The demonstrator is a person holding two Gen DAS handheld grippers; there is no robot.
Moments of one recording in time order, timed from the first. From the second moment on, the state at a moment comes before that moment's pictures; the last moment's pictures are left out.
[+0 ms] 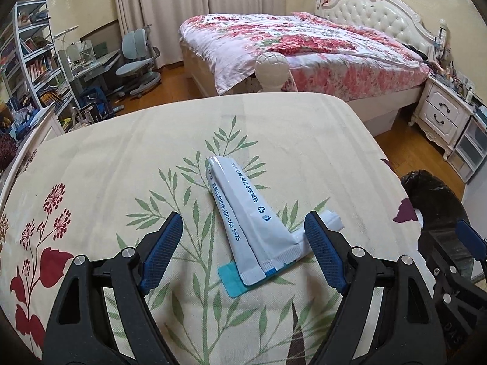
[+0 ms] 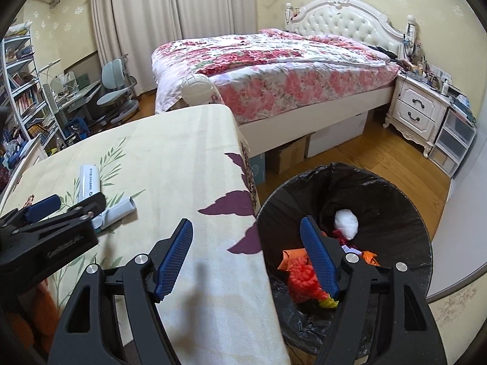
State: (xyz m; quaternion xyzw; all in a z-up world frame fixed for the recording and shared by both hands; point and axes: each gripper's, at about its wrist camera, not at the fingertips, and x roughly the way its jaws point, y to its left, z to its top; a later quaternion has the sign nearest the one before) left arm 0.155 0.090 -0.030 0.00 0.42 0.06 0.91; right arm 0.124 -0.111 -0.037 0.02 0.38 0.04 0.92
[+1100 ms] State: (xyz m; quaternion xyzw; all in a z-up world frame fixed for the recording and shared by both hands) left arm 0.084 0.169 -0.037 -0.02 0.43 0.07 0.90; right arm 0.104 -0.045 -0.041 -0.04 0.40 0.09 0.91
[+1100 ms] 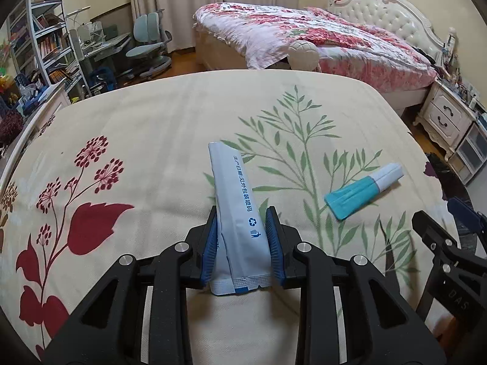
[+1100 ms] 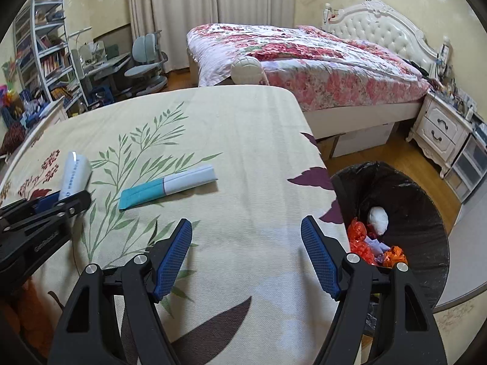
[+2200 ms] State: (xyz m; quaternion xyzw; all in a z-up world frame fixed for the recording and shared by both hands) left arm 0.053 0.242 -0.041 -0.05 0.42 0.12 0.90; right arm 0.159 -0.012 -0.037 -0.03 0.41 0.05 0.91
